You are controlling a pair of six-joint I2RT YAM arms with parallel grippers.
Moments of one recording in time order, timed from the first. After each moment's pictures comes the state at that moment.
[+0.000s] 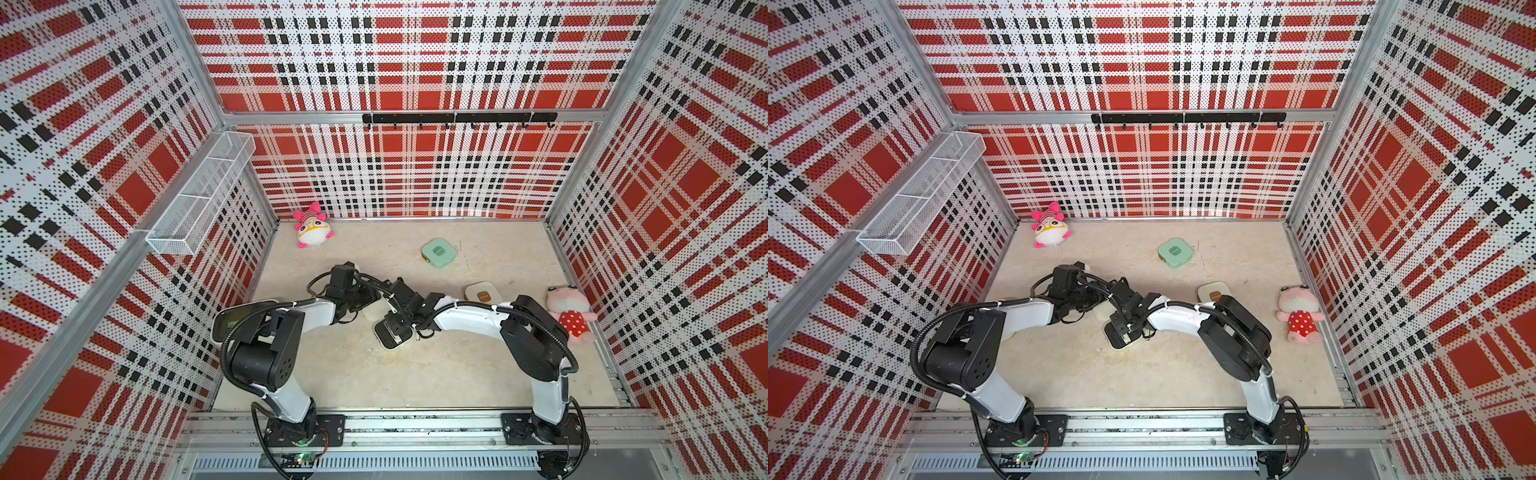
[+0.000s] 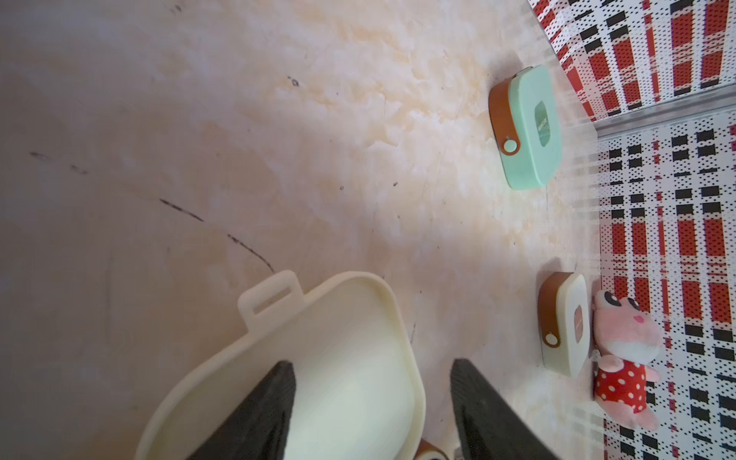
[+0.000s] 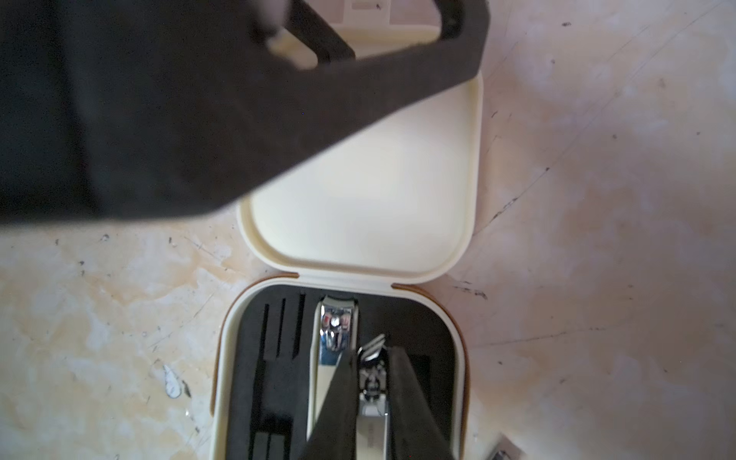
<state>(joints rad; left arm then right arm) -0.26 1.67 0.75 0.17 0.36 -0.71 0.96 1.97 1.32 -0.34 0.10 0.29</state>
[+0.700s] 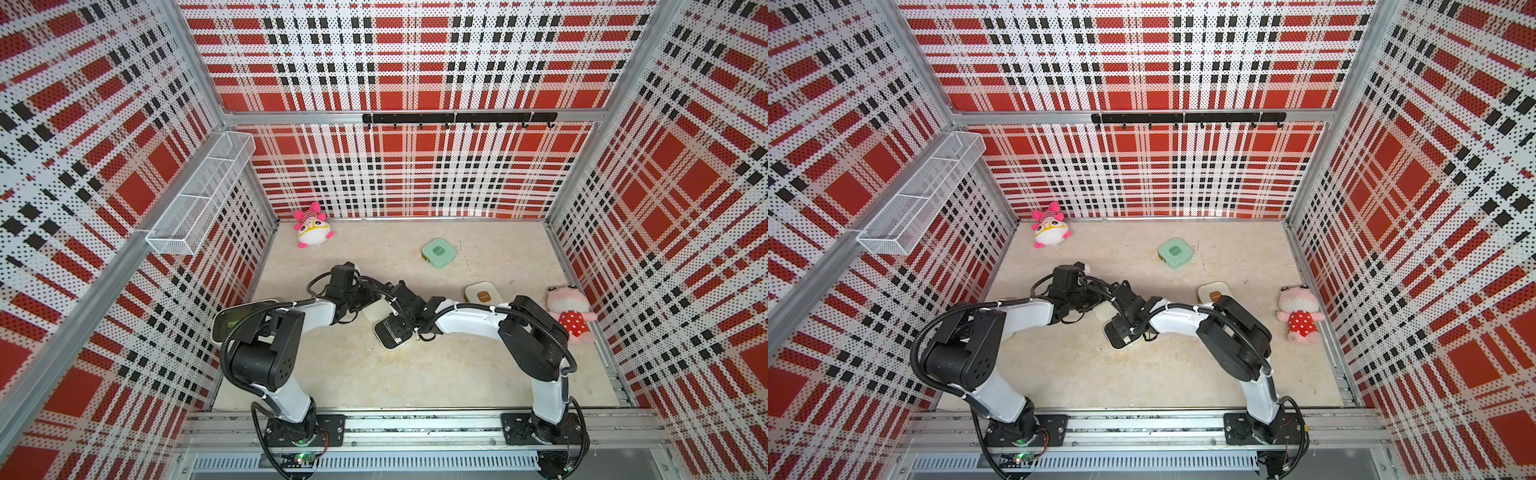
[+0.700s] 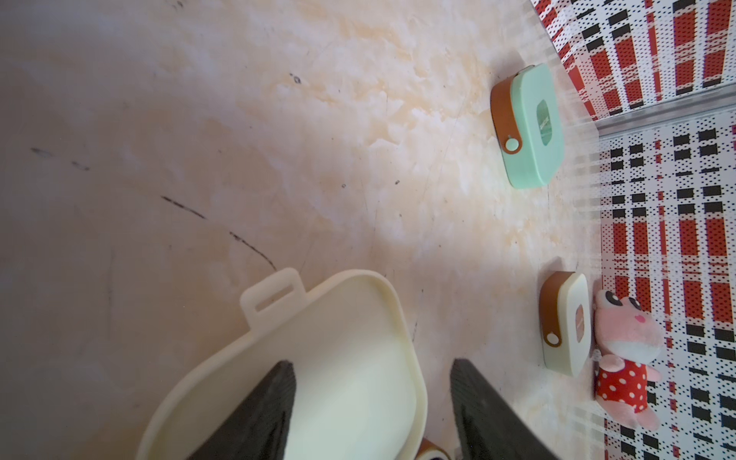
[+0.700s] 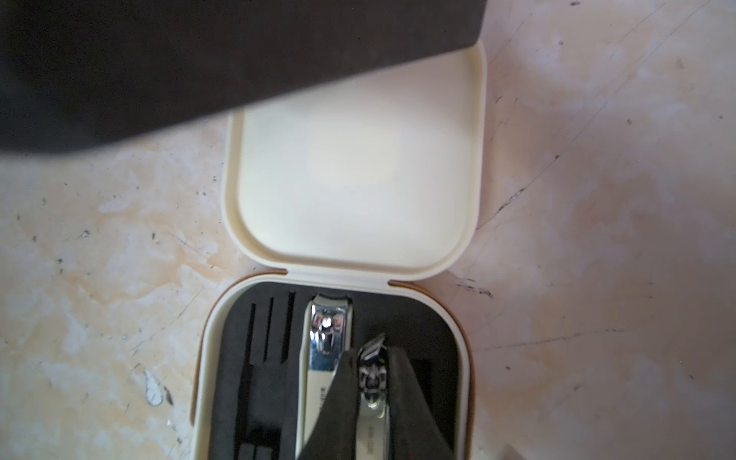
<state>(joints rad) -0.26 1.67 0.75 0.17 0.36 -0.71 0.96 1.97 1.27 -0.27 0.10 0.29</state>
